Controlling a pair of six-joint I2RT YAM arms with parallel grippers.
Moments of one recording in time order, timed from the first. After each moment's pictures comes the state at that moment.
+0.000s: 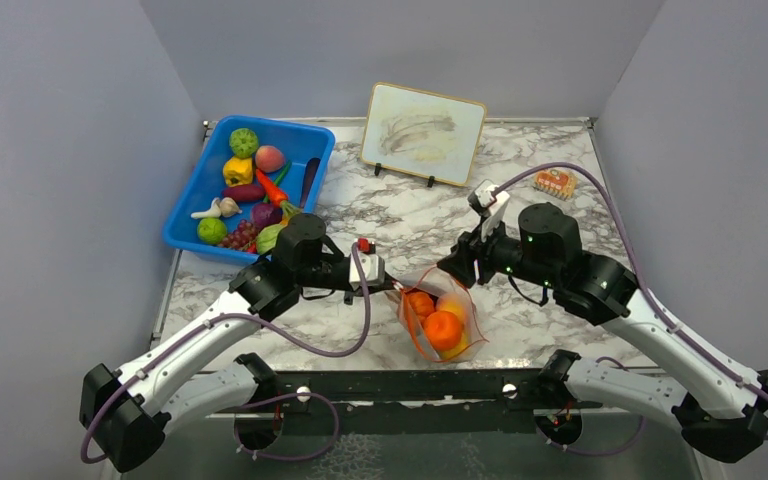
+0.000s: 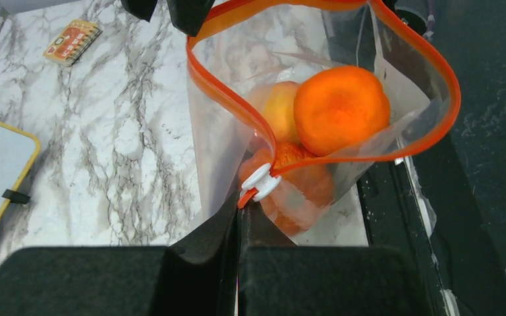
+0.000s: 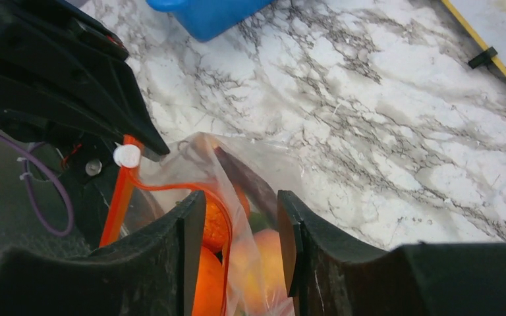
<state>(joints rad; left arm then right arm) -0.73 0.93 0.76 -0.19 0.82 0.46 0.84 0.90 1.05 -0.57 -0.09 0.15</state>
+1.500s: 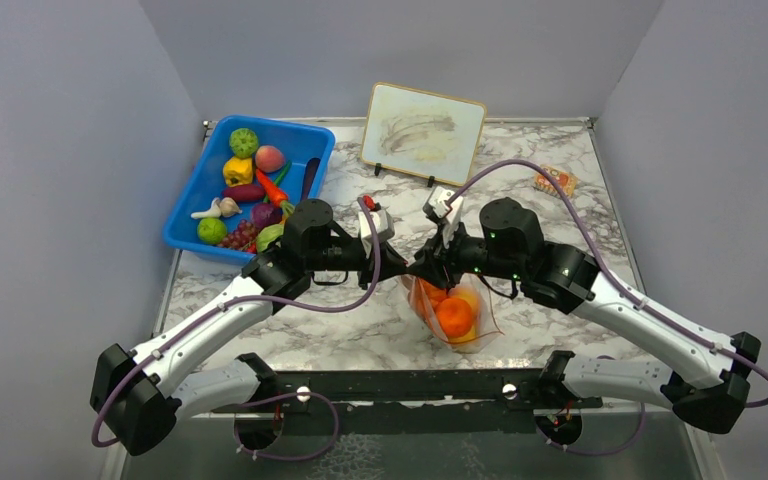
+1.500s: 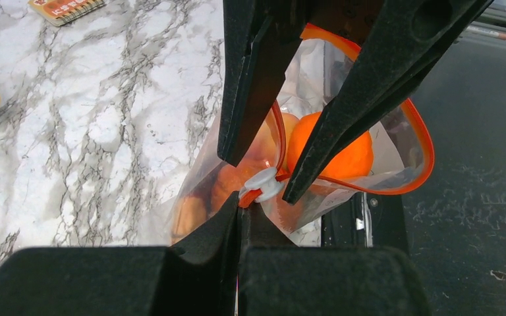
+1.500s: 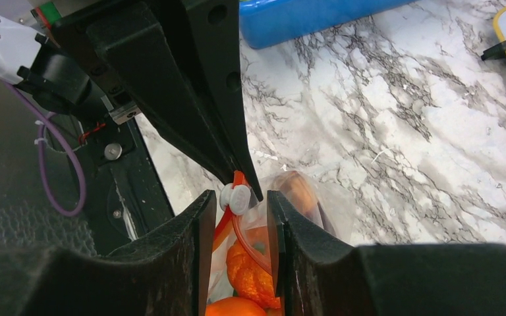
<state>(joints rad) -0.72 1.05 0.82 -0.03 0.75 0.03 0.96 1.05 1.11 -0.45 -0.18 0.03</state>
